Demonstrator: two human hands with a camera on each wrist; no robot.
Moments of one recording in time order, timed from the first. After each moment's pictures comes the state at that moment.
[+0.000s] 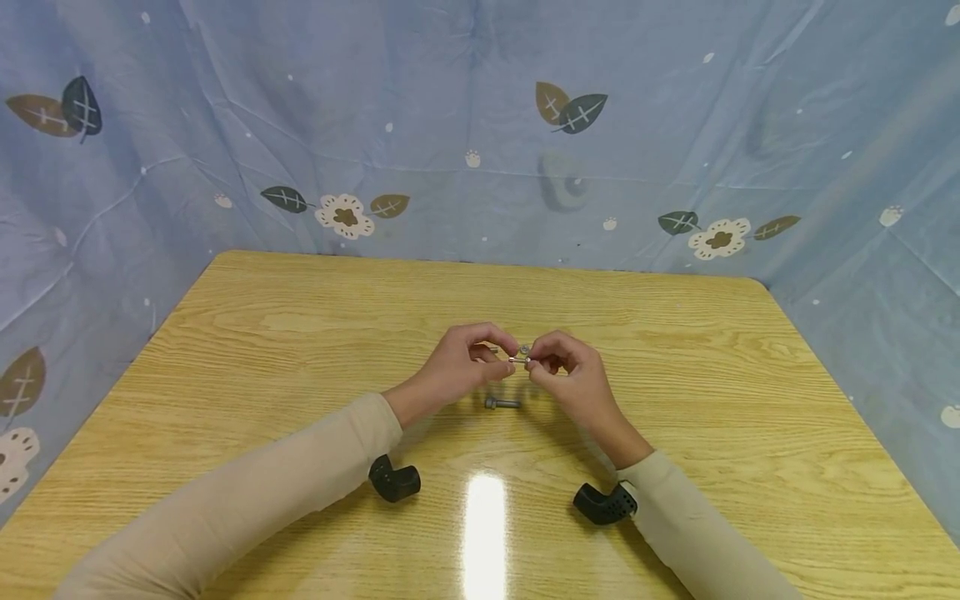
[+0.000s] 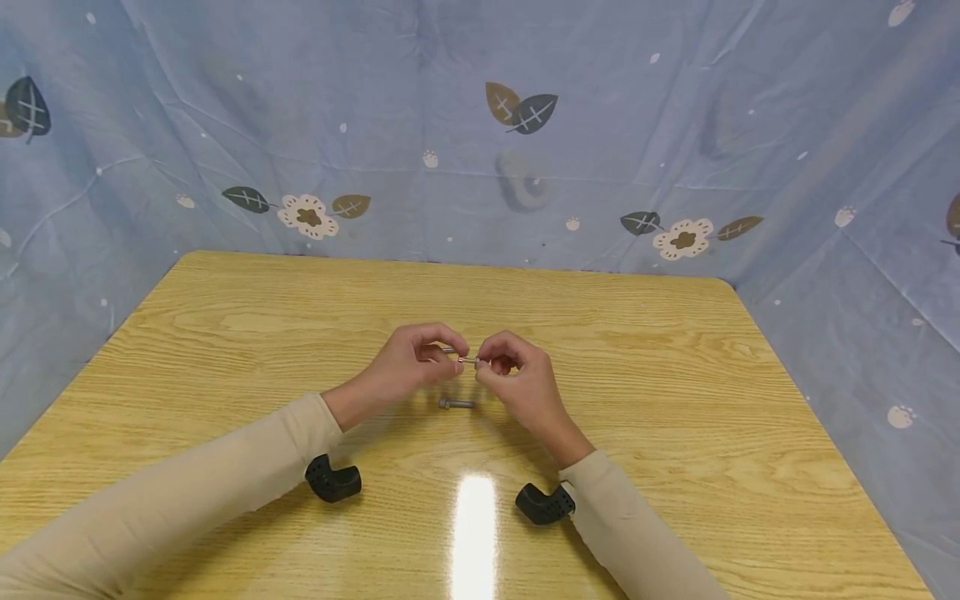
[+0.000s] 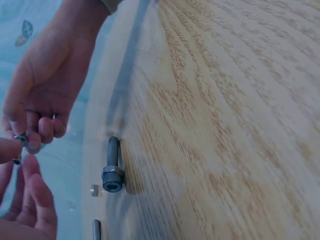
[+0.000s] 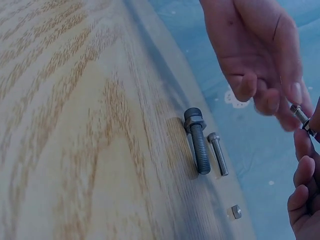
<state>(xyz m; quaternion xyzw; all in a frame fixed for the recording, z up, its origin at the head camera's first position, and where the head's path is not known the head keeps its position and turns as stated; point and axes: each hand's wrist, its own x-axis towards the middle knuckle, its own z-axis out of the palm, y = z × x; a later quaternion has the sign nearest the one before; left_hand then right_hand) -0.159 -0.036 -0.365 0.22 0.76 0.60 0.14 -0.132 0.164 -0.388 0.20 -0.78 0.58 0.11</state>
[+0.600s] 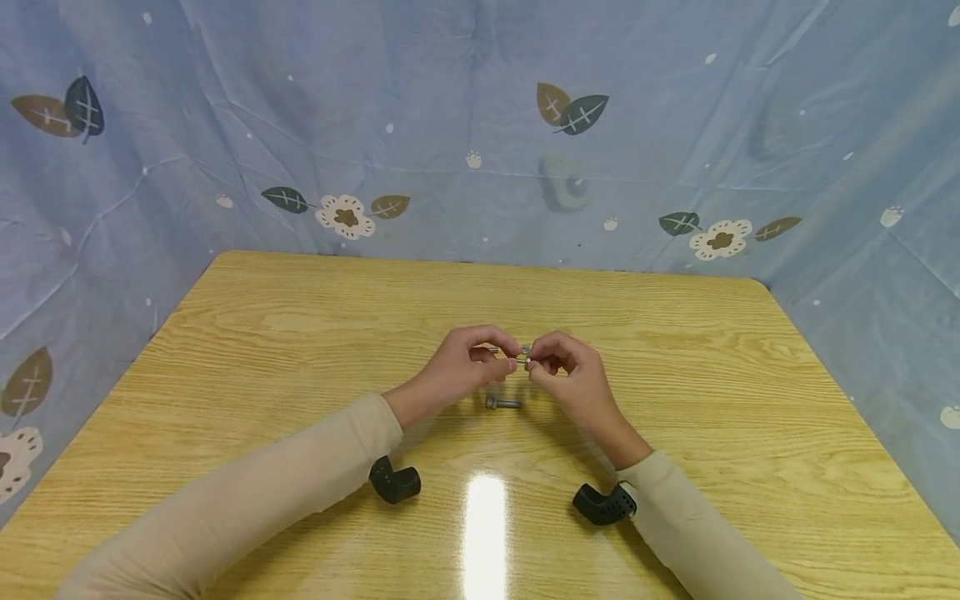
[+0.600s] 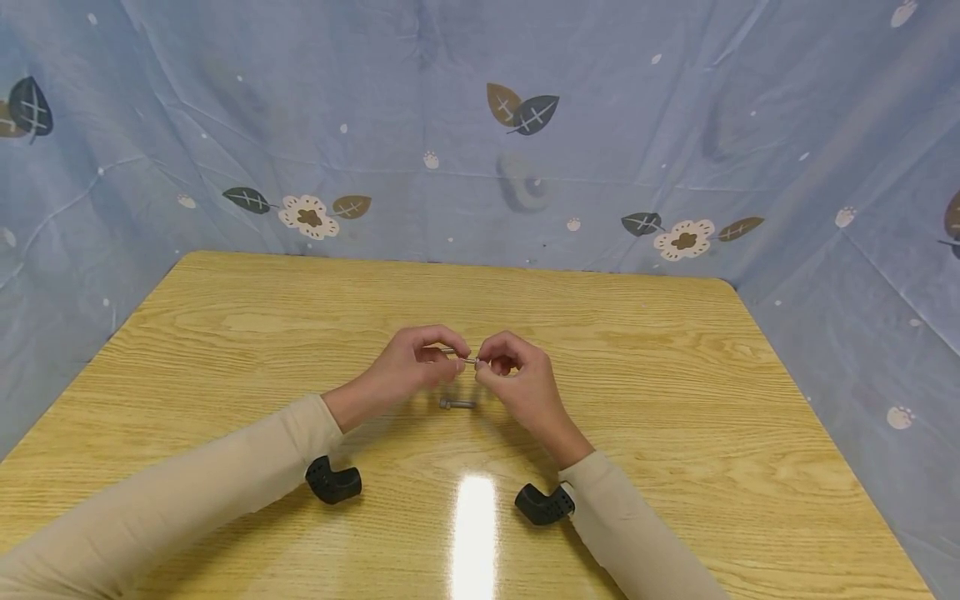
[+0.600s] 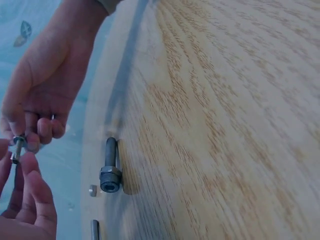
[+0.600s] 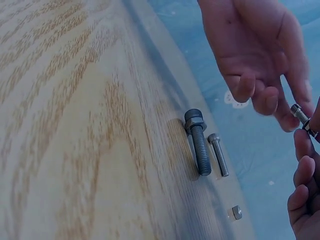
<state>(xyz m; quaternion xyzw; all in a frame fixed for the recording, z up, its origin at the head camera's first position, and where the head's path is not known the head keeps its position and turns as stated) -0.158 -0.037 -0.364 0.22 0.75 0.61 0.15 -0.133 0.164 -0.389 0.20 -0.78 0.58 0.12</state>
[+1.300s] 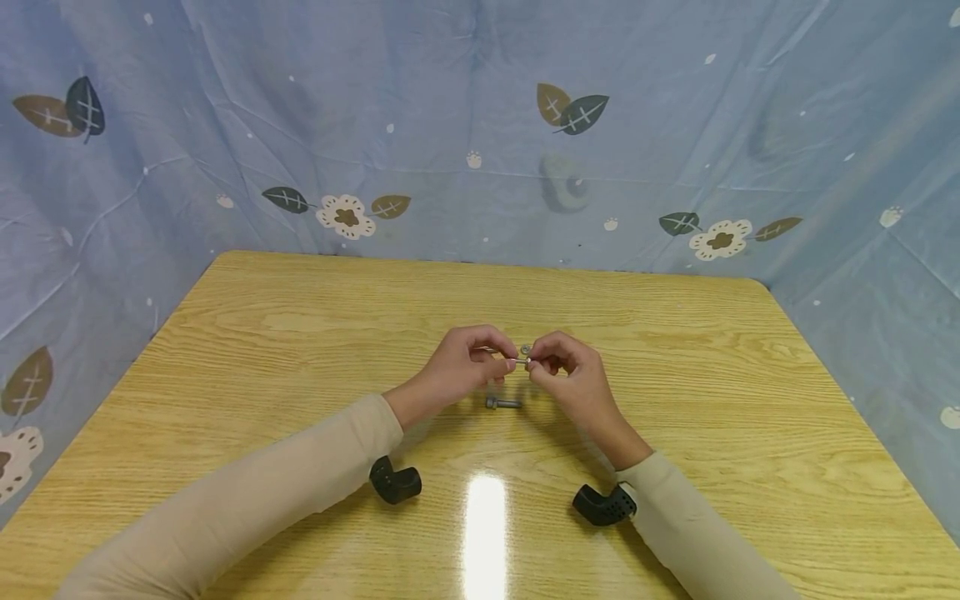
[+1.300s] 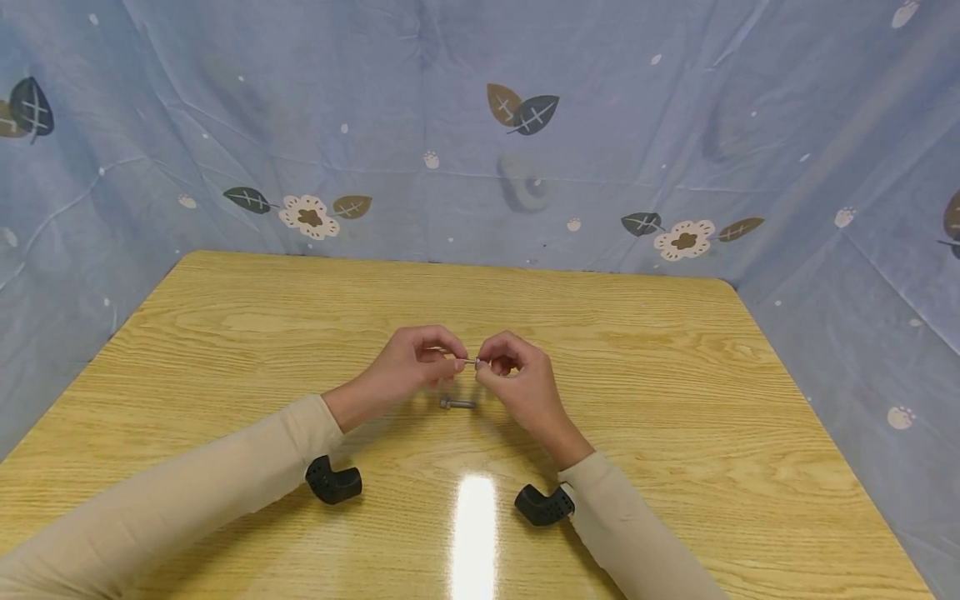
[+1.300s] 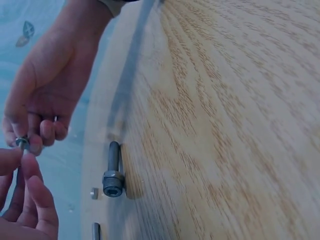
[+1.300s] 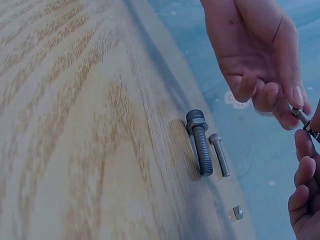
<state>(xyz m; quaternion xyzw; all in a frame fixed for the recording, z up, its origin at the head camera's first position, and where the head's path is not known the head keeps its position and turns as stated) -0.158 -0.036 -0.364 0.21 0.75 0.60 0.15 -0.132 0.162 -0.389 0.20 -0.77 0.59 0.12</state>
